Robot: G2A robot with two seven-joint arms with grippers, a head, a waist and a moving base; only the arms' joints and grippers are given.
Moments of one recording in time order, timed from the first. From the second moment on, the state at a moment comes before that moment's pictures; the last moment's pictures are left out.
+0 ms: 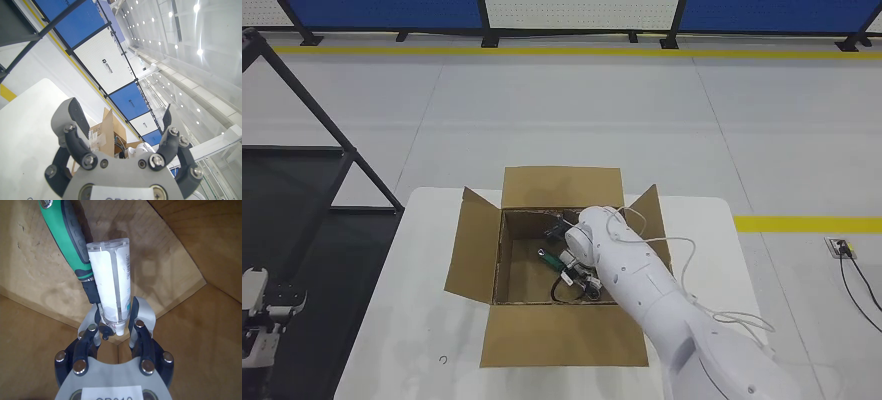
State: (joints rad) left arm 1.77 -1.30 -2.20 -2.26 -0.13 -0.07 -0.23; right arm -0.05 -1.84 0.41 -0.18 -0.70 -0.18 1.09
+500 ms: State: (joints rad) left arm 1.77 -1.30 -2.21 -2.26 -0.13 -0.07 -0.23; right arm -0.06 -1.85 0.43 -0.16 -0.69 -0.20 1.08
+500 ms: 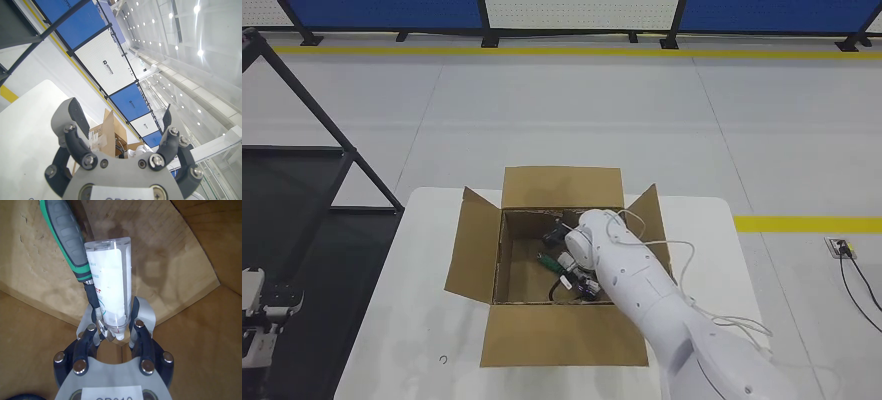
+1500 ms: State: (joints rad) left arm 1.76 -1.30 -2.17 -2.27 -0.11 -0.07 -0.24; right arm 0.02 -1.80 0.53 -0.19 -0.60 -0.44 1.03
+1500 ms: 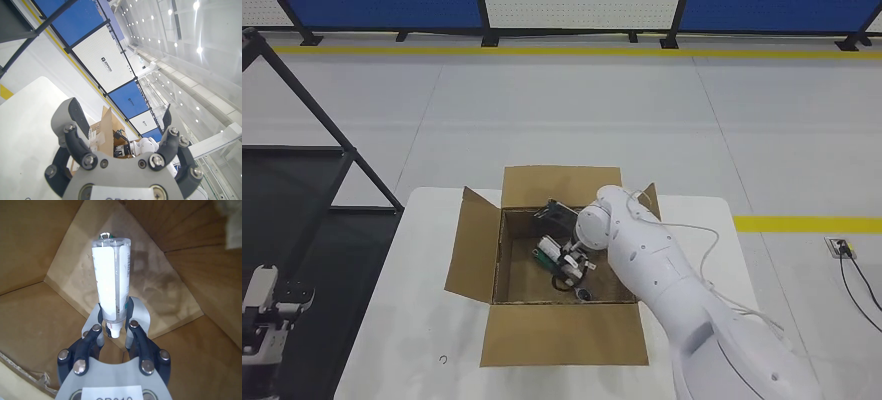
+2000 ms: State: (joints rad) left arm 1.73 -1.29 -2.12 -2.29 -0.08 -0.07 -0.29; right arm 0.01 -1.71 0.60 -0.41 -0.60 -0.54 0.99
